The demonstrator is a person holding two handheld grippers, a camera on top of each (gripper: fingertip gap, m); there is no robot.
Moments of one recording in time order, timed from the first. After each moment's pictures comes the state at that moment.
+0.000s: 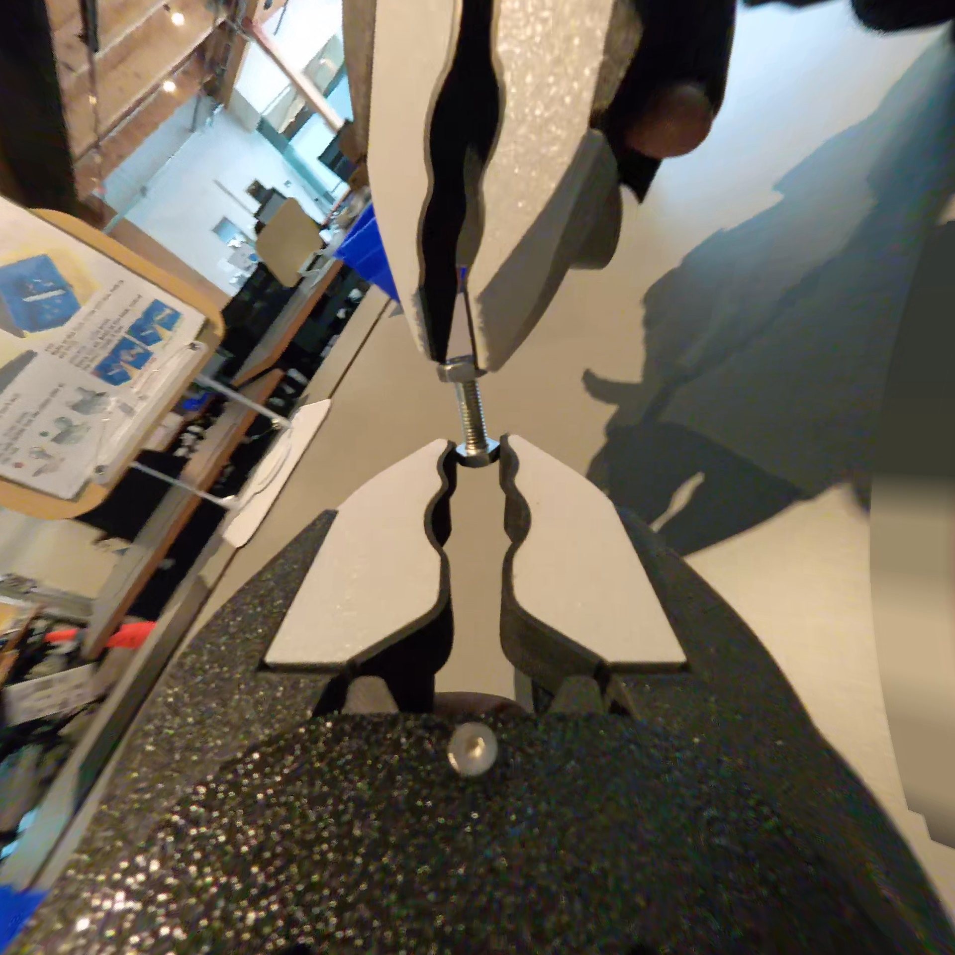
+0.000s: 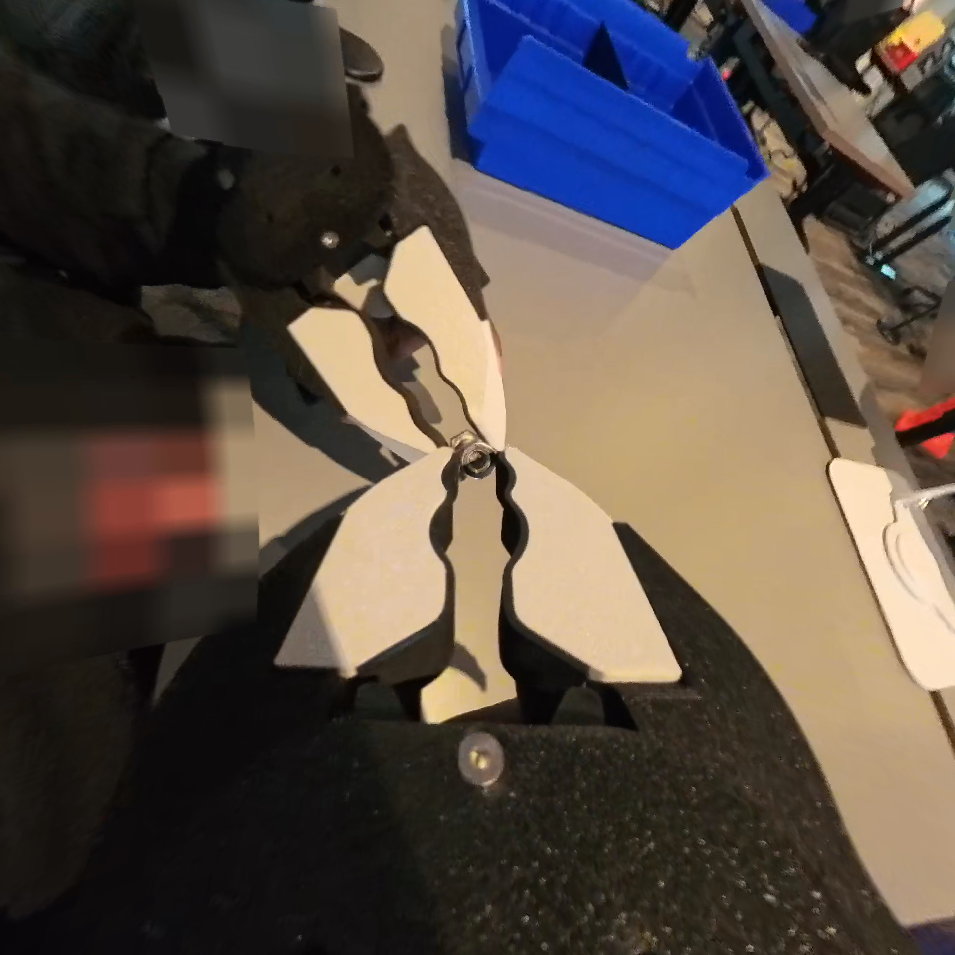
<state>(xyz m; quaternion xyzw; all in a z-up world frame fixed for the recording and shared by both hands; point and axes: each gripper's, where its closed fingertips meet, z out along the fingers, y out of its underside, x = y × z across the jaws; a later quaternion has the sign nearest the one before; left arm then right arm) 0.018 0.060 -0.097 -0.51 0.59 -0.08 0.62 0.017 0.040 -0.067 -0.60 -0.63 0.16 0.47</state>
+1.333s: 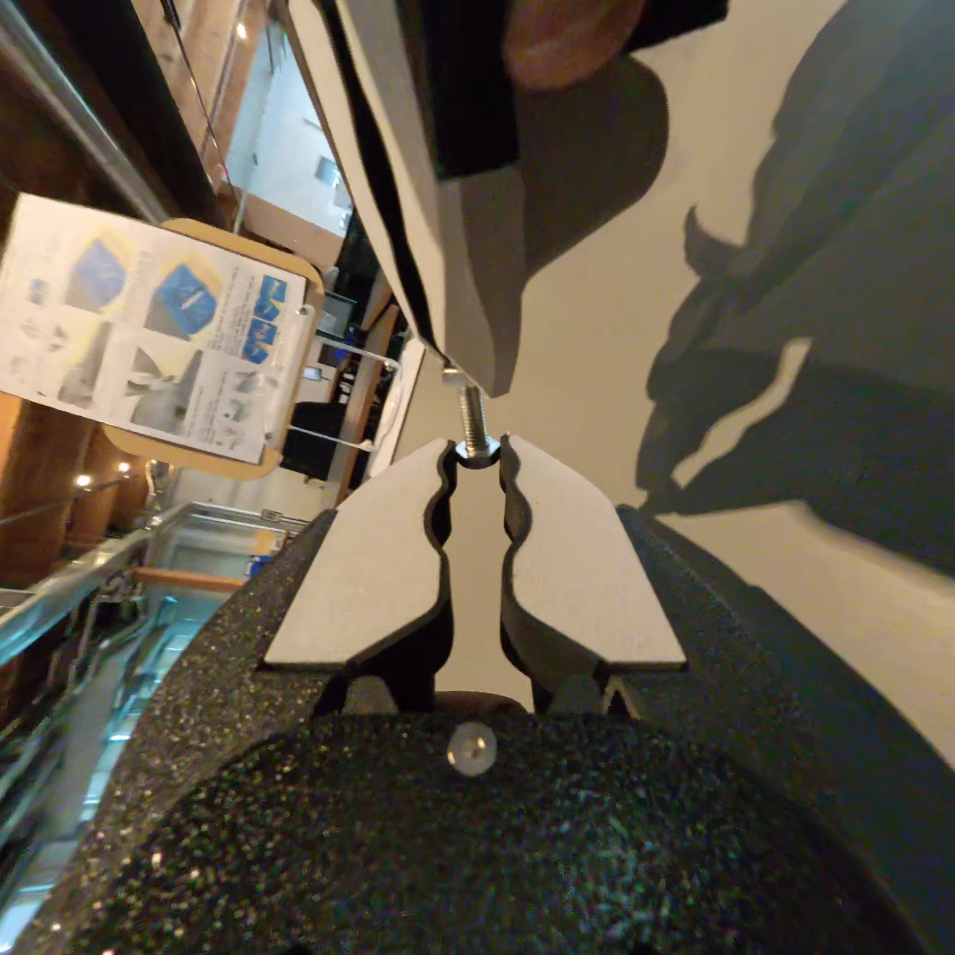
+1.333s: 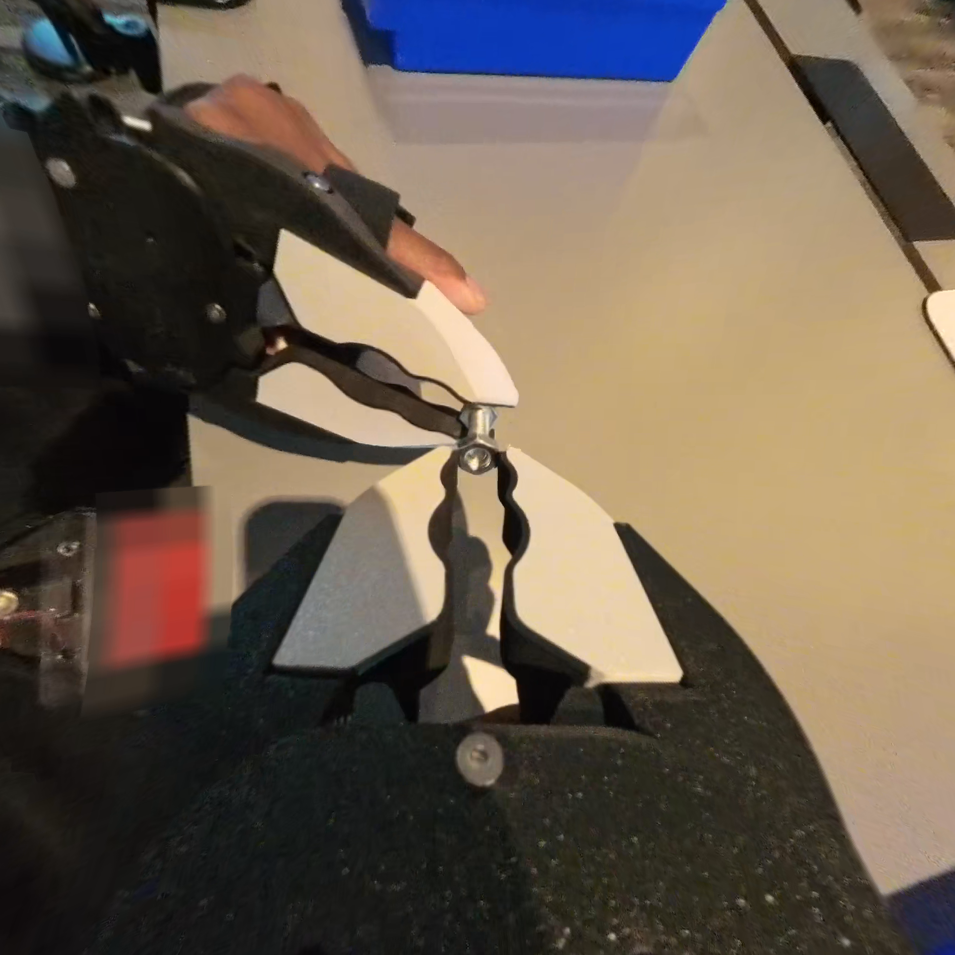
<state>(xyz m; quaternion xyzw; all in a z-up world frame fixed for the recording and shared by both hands) 0.002 0.083 -0.104 -0.49 0.60 0.14 0.62 0.010 0.058 -0.092 -0.73 -0.53 0.17 0.41</state>
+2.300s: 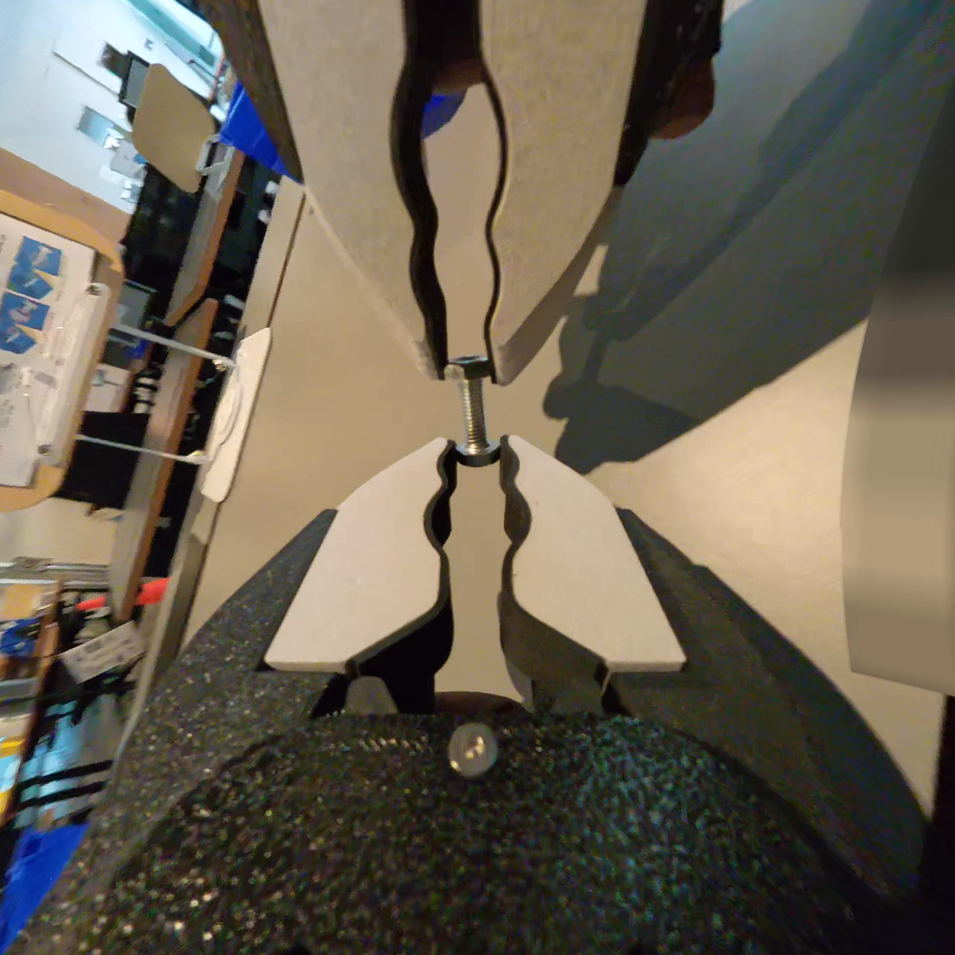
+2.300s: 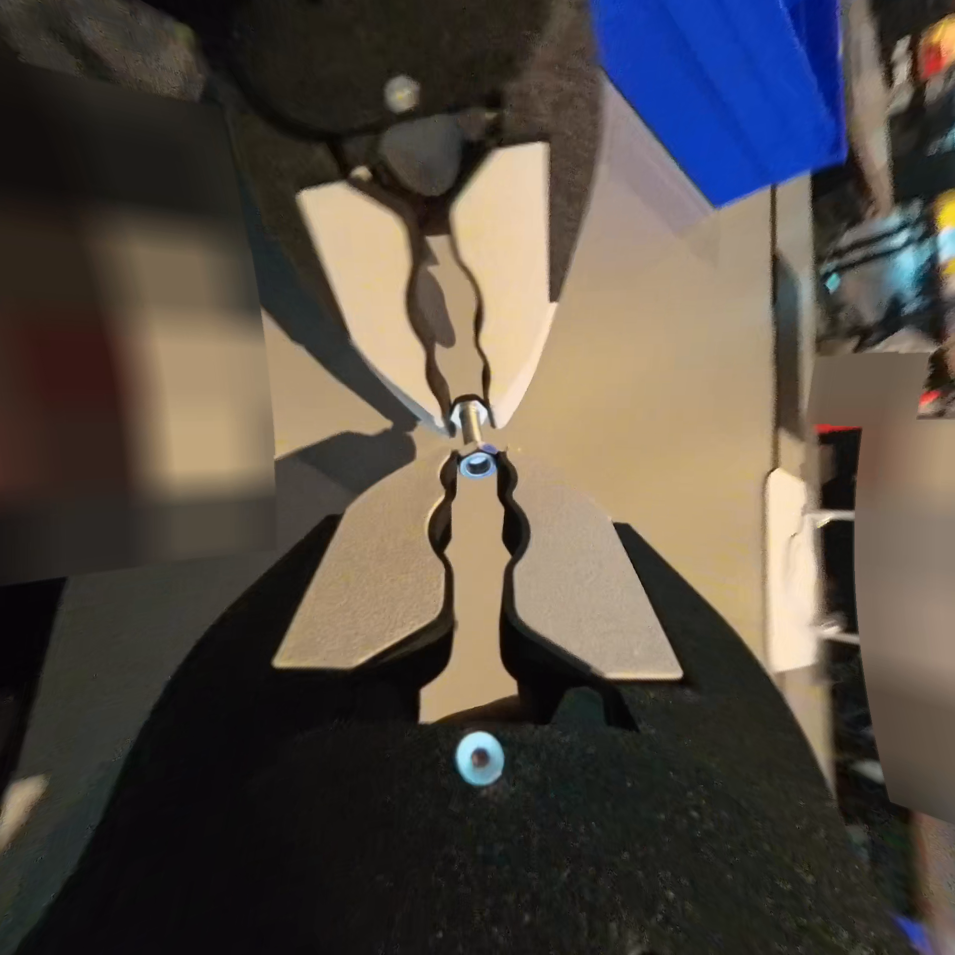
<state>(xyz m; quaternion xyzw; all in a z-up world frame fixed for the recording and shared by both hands) 0.002 0.060 -0.130 -0.54 0.66 0.00 0.52 0.009 0.044 -0.109 -0.55 -0.71 0.00 0.43</state>
